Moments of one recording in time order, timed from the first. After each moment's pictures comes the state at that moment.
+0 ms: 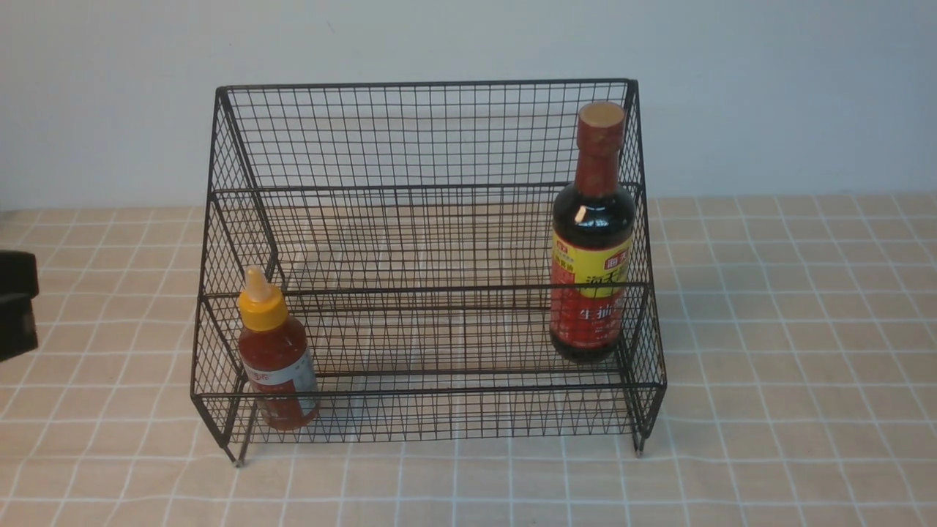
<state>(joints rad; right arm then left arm) 0.50 -0.01 -0.66 -0.36 0.32 0.40 -0.29 0.70 -0.90 0.11 0.83 -0.25</state>
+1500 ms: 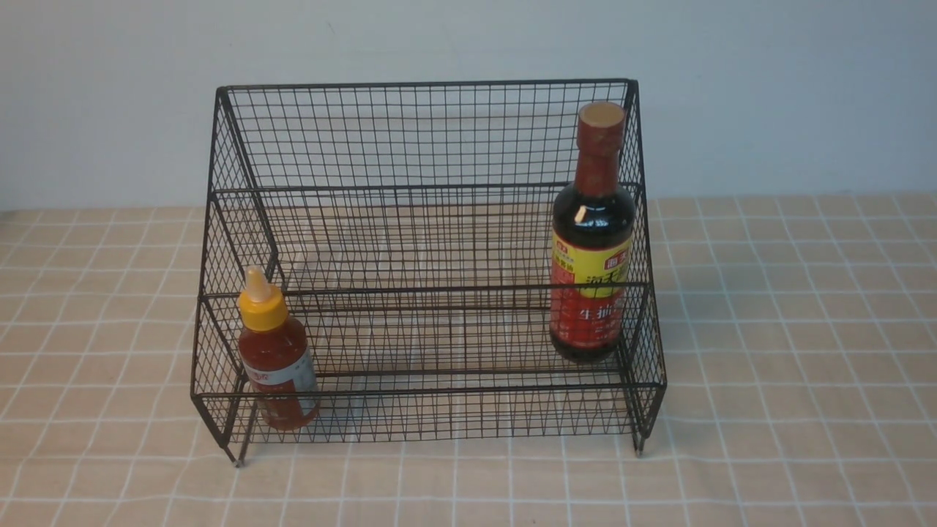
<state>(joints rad) 0.50 -0.02 -0.63 -0.37 0.18 0.40 -0.06 0.13 -0.41 0.00 0.56 0.06</state>
